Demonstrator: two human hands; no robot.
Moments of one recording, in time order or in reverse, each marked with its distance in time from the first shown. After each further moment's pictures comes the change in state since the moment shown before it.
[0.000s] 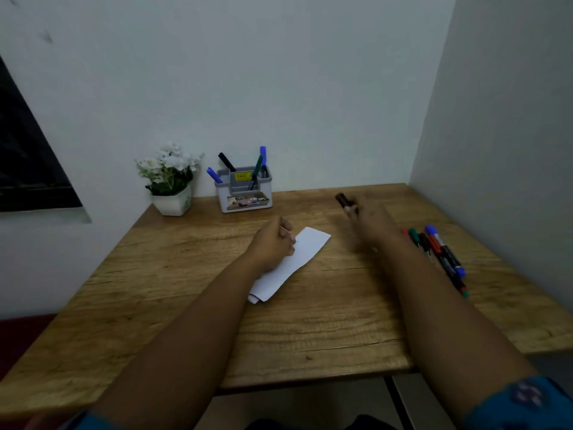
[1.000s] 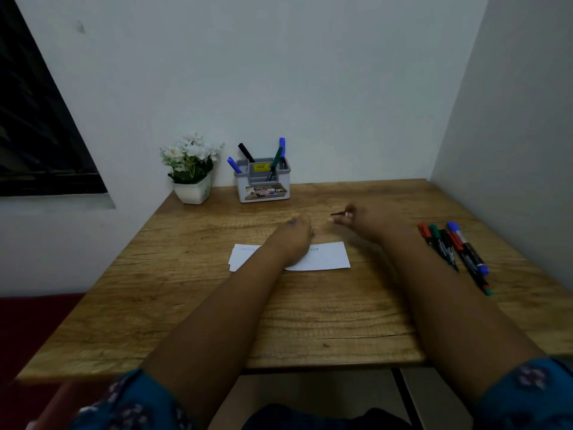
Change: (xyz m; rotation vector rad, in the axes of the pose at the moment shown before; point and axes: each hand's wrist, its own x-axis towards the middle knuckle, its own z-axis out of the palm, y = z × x) left_hand 0.002 0.004 0.003 0.774 -0.054 0.182; right_hand 0.003 -0.022 0.019 -0.488 -0.136 -0.208
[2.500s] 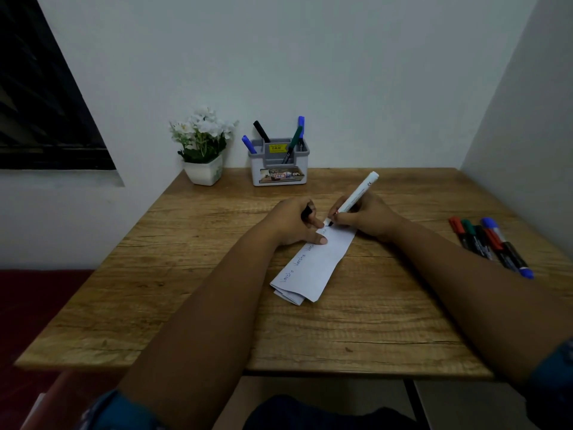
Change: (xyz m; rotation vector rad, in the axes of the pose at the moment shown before) left_hand -0.002 -0.034 -0.024 -0.406 -0.101 -0.087; right_hand 0.016 -0.021 0.034 0.892 -0.118 -0.220
